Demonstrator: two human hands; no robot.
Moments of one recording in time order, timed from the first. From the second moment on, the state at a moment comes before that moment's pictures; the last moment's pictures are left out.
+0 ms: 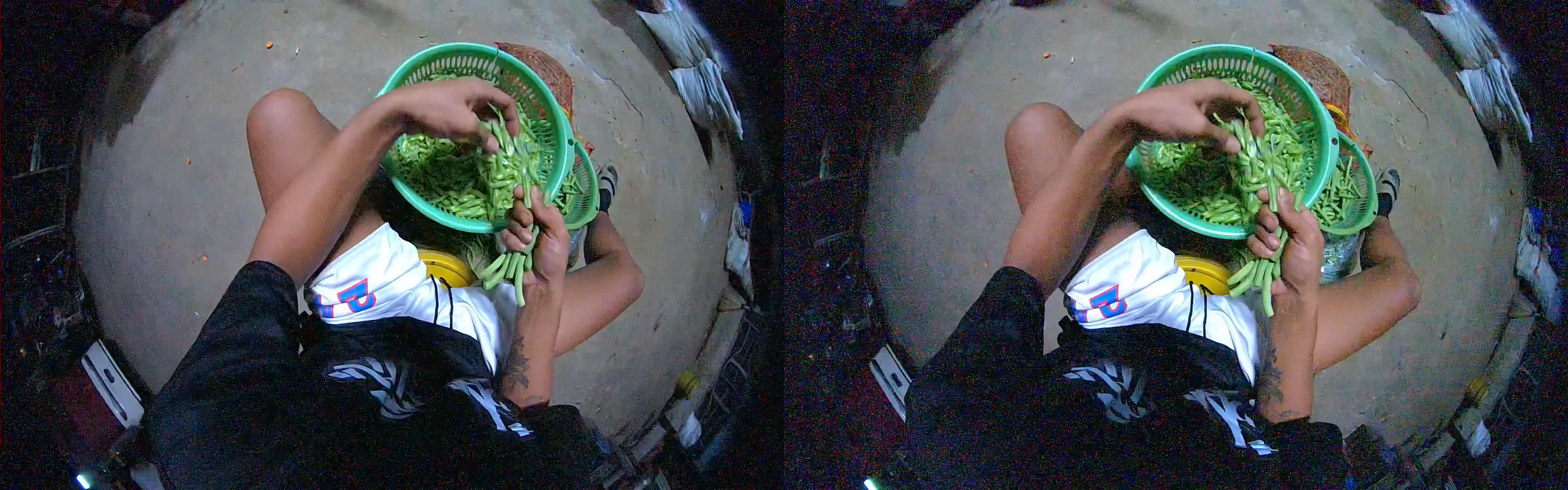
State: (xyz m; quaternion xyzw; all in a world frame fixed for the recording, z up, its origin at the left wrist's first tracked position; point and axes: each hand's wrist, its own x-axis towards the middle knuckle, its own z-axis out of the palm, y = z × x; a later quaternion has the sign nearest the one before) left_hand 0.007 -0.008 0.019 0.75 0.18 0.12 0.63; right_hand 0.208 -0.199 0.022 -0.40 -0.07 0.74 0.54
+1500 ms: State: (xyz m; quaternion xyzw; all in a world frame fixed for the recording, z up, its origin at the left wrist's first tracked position) left_hand 0.019 -0.033 0.016 0.73 0.12 0.08 0.67; right_hand 0.200 -0.198 0.018 -0.40 -0.06 0.72 0.57
